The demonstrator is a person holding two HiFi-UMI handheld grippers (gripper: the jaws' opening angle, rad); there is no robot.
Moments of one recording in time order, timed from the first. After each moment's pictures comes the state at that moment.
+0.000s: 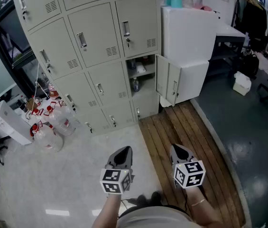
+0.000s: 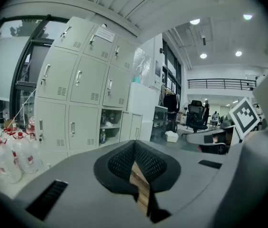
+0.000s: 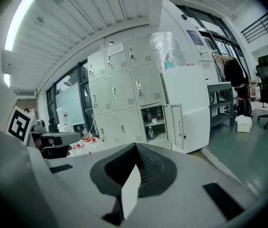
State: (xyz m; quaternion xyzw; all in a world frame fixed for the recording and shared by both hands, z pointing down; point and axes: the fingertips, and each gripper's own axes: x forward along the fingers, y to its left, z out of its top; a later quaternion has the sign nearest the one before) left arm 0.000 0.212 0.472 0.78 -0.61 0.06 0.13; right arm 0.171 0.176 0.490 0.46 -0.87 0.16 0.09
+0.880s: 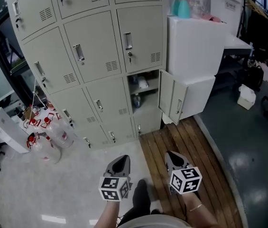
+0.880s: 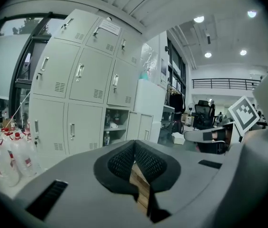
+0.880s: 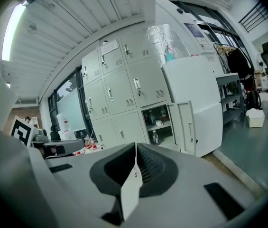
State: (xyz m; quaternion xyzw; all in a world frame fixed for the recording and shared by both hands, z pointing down) left arm -0.036 0.093 0.491 0.77 -0.62 0.06 0.14; right arm 0.124 0.049 0.500 0.43 -0.88 0.18 0.06
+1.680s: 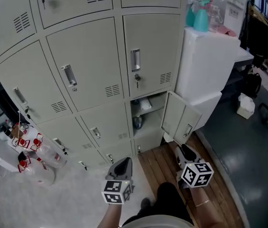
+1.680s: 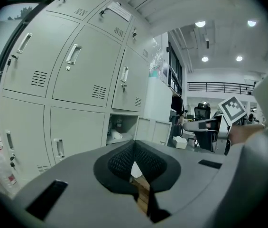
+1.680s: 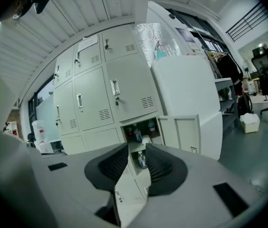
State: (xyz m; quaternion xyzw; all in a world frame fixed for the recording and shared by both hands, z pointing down) left arm -0.142 -0.138 0.477 0.80 -0.59 0.05 0.13; right arm 0.065 -0.203 0.464 0.51 -0.84 0.18 0.02
